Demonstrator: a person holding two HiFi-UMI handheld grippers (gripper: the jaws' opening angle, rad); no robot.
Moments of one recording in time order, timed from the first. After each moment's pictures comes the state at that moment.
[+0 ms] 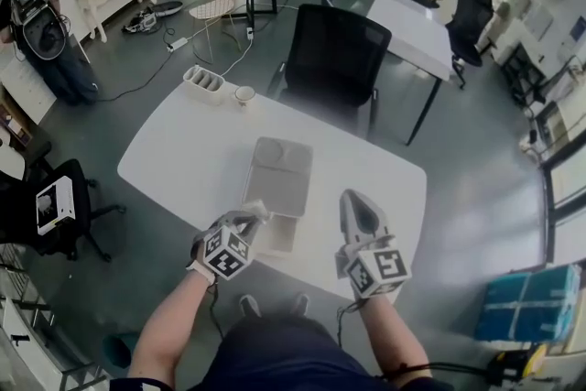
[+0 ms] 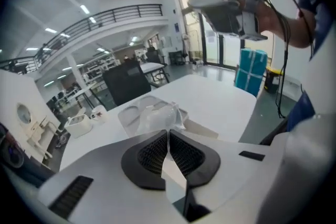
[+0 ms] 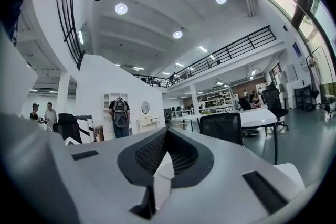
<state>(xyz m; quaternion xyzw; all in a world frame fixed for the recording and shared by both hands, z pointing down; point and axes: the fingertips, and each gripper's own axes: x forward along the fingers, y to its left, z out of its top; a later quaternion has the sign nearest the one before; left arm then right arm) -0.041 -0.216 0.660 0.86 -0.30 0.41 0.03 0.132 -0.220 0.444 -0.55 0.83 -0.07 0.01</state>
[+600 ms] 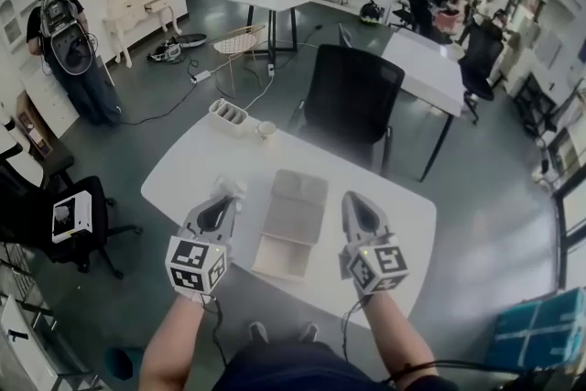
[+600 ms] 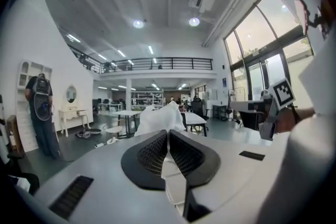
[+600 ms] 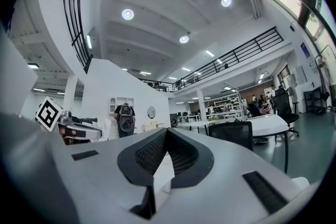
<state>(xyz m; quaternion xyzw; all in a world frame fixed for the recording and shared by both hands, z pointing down) -0.139 -0.243 0.435 0.84 -0.54 0.08 0.06 0.098 -0.253 0.400 -0.52 0.85 -0.04 0.02</state>
